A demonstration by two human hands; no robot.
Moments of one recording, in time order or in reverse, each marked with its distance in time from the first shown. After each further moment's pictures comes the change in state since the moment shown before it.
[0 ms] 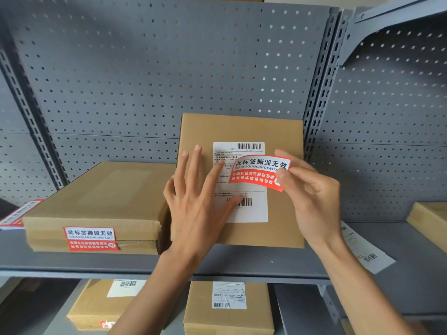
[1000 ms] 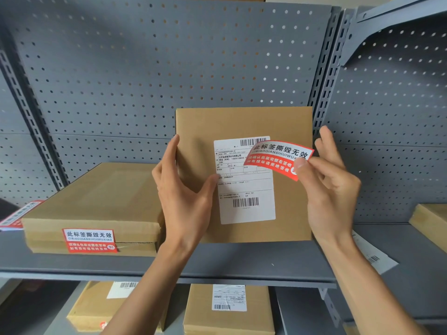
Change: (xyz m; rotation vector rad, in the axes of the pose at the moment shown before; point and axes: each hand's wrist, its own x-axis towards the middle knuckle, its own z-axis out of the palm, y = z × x) left_hand 0.022 0.006 -0.022 -0.643 0.184 -0.397; right_hand 0.009 -0.006 -0.007 -0.004 0.145 -0.050
